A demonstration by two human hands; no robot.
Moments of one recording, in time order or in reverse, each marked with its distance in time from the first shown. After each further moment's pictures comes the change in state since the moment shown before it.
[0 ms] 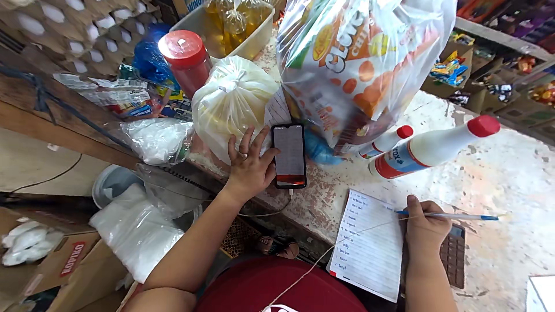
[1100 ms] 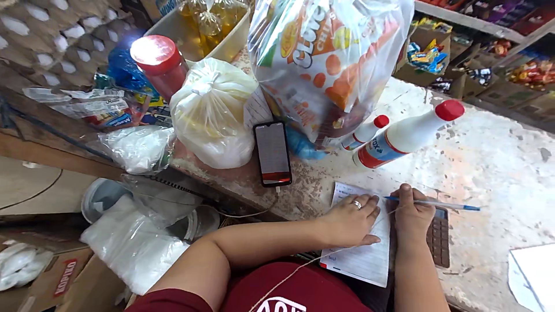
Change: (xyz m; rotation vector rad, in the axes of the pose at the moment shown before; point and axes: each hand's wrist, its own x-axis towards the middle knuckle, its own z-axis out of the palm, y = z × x) left_hand 0.020 0.229 0.044 -0.524 -0.786 0.509; right_hand -0.004 -0.002 -0.006 0.086 -0.006 0.052
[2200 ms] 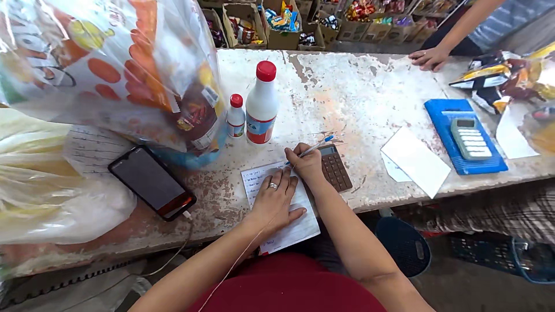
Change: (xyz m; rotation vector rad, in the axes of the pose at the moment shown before) left_hand 0.012 0.007 0.027 0.269 -0.015 0.025; right_hand 0.006 -0.005 -0.002 -0.167 -0.014 0.089
